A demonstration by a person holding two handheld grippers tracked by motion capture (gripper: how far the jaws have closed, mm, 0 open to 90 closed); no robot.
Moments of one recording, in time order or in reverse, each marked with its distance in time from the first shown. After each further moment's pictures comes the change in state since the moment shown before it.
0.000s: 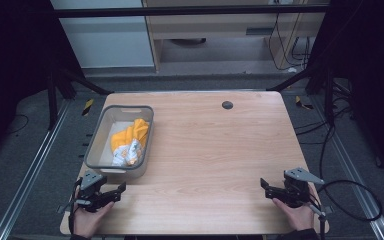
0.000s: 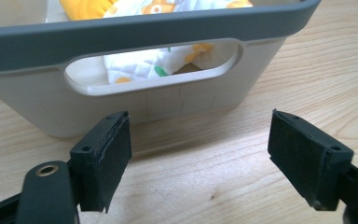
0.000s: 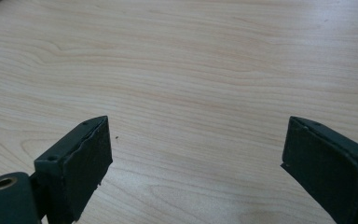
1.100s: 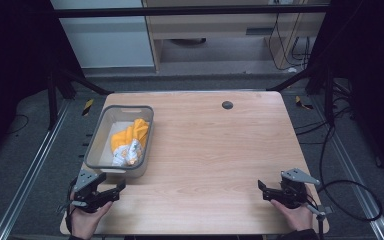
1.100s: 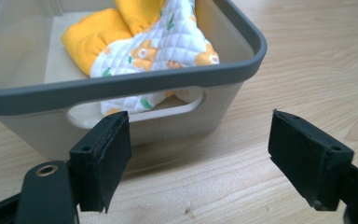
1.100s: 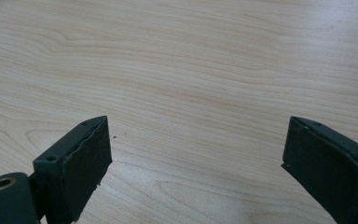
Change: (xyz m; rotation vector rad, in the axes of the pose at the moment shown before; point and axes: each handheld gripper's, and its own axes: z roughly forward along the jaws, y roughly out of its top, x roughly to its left) left arm -0.011 0.014 -0.021 -0.093 -0.022 0.002; right arm 0.006 -0.001 0.002 0.010 0.009 -0.045
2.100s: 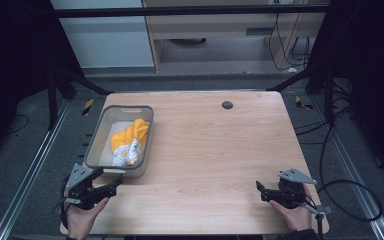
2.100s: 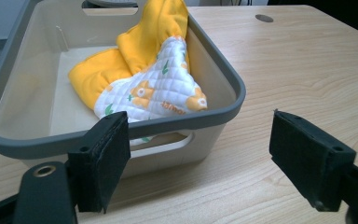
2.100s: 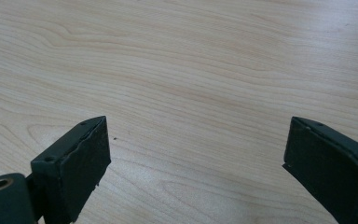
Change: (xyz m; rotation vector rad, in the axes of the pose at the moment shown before) left arm -0.004 0.021 -0.014 -0.068 -0.015 0.009; right arm 0.004 0.000 0.002 0.009 0.004 -0.026
